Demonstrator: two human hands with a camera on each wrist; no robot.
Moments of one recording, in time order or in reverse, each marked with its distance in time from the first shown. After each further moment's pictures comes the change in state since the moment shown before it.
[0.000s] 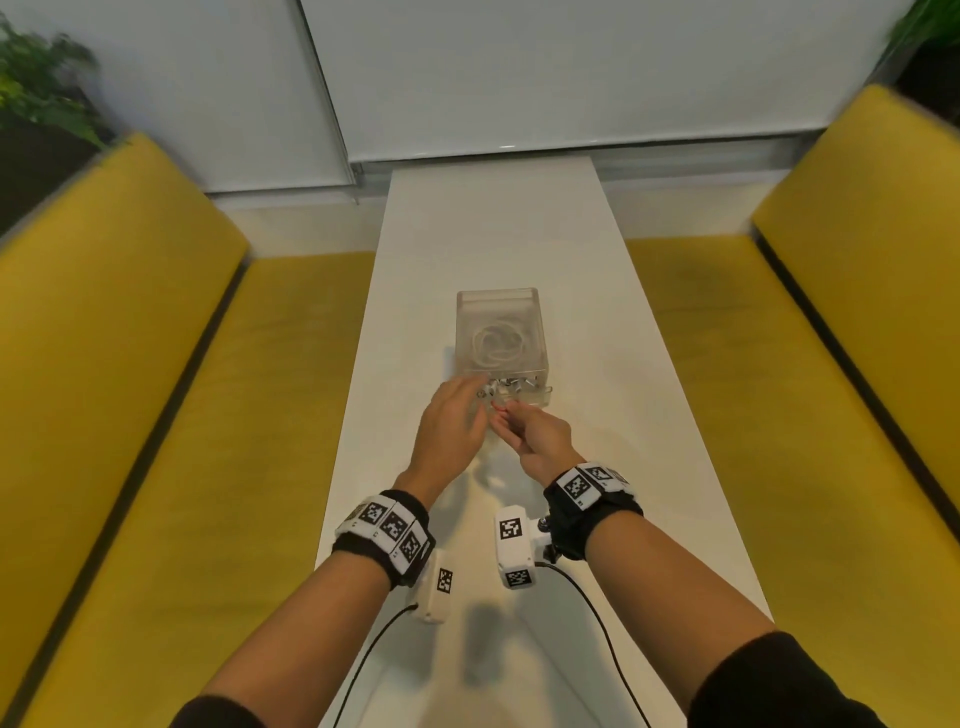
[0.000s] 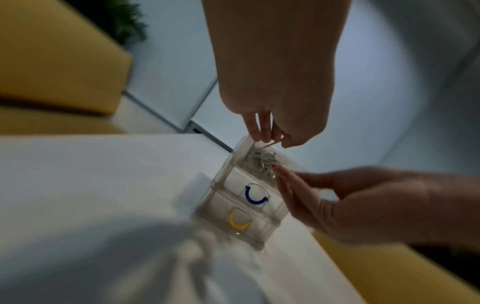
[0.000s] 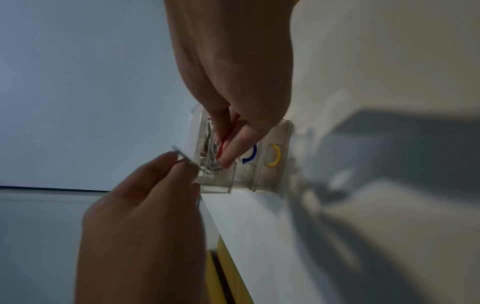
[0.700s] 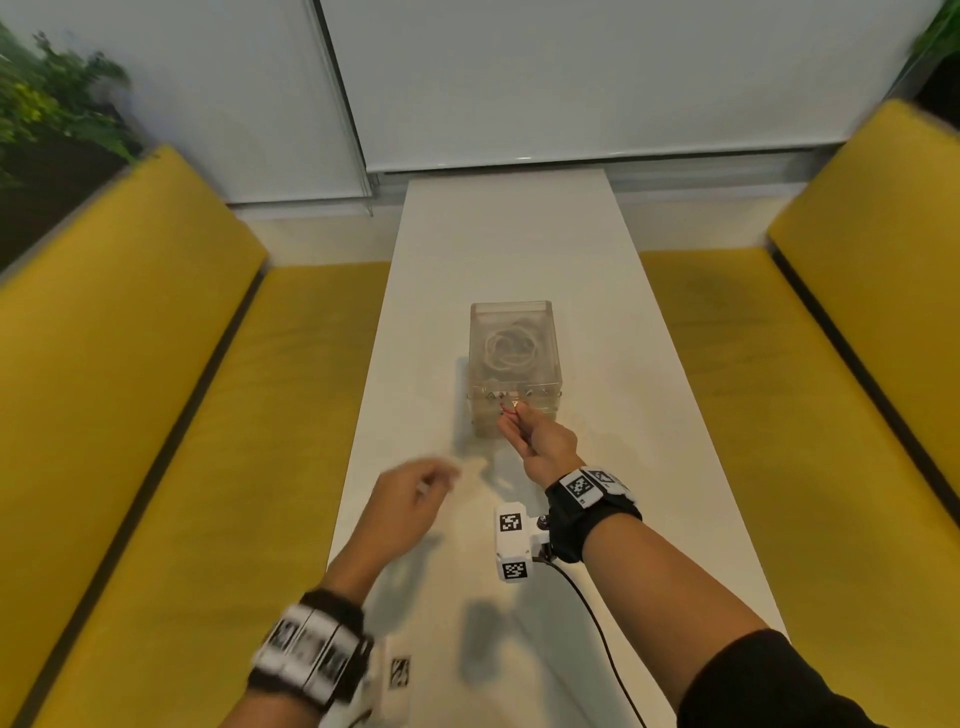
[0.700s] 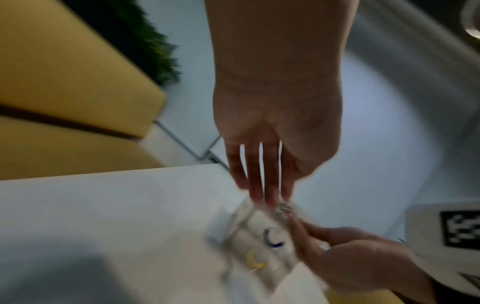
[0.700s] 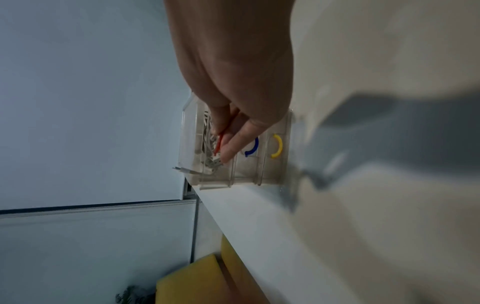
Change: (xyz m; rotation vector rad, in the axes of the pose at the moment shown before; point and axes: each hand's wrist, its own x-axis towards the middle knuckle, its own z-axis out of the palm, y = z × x) left_hand -0.079 -0.009 -0.066 -0.111 -0.215 -0.260; right_hand 0.011 0.001 0.010 0.039 0.033 0.035
